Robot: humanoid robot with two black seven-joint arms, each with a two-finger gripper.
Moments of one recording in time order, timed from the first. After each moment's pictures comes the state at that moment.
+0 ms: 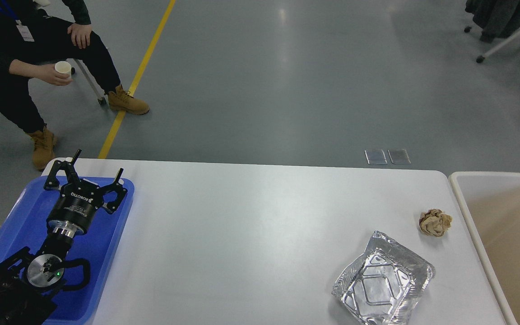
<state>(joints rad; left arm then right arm) -0.47 0.36 -0.89 -0.46 -0.14 -0.78 -0.40 1.06 -0.77 -0.39 0.22 -0.31 0.16 0.18</state>
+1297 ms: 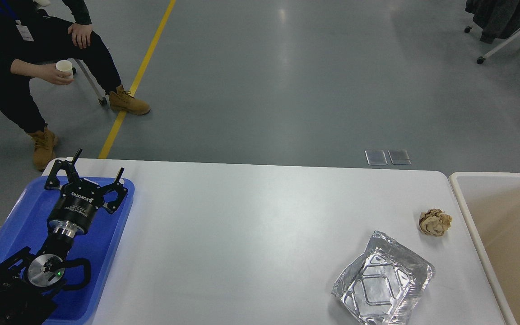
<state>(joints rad) -0.47 0.35 -0.90 -0.46 -0.14 -0.78 -0.40 0.56 -0.42 0.18 0.00 0.01 -0.03 -0.04</state>
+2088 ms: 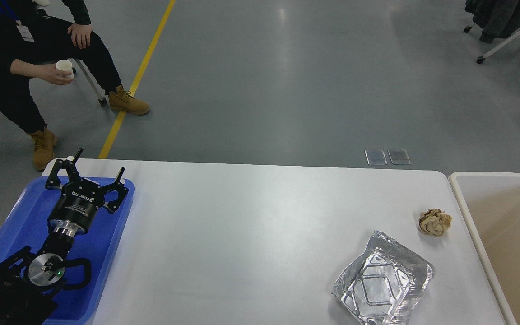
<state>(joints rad) -0.47 0.36 -0.89 -0.46 -0.14 -0.78 -0.40 0.60 -0.46 0.20 0.00 0.01 0.17 -0.04</state>
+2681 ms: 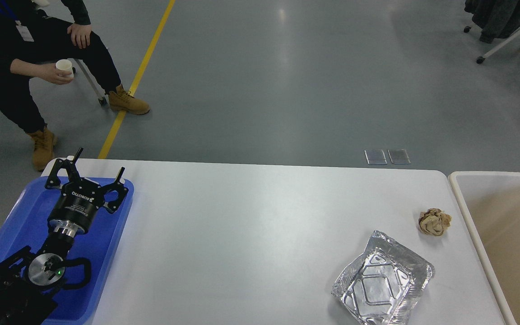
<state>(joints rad) -0.48 0.36 -0.89 -0.46 -0.14 -0.78 -0.40 0.88 -0.76 0.02 0.13 -0.04 0.43 -0.03</state>
